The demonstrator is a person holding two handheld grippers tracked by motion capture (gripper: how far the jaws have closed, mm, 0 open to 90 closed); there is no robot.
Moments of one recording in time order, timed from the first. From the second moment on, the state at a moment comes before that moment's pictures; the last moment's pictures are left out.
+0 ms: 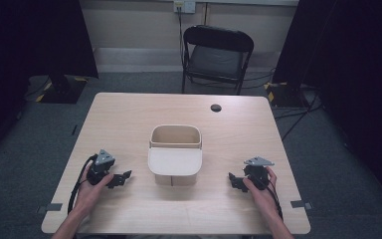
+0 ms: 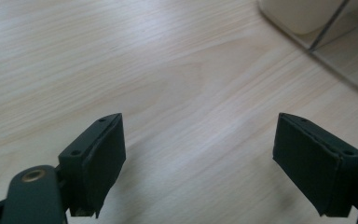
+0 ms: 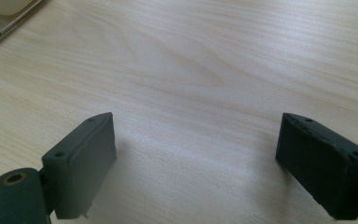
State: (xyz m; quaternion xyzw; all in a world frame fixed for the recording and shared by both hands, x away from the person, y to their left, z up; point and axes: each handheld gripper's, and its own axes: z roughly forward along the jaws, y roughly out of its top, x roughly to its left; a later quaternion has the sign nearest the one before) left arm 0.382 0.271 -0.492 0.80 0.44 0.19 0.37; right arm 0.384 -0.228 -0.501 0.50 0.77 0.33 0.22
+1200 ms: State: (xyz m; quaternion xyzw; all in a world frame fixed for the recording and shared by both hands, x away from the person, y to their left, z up) left arm 0.359 0.228 -0.459 0.79 0.34 0.17 0.48; right arm 0.384 -0.228 -0.501 0.50 0.77 0.33 0.22
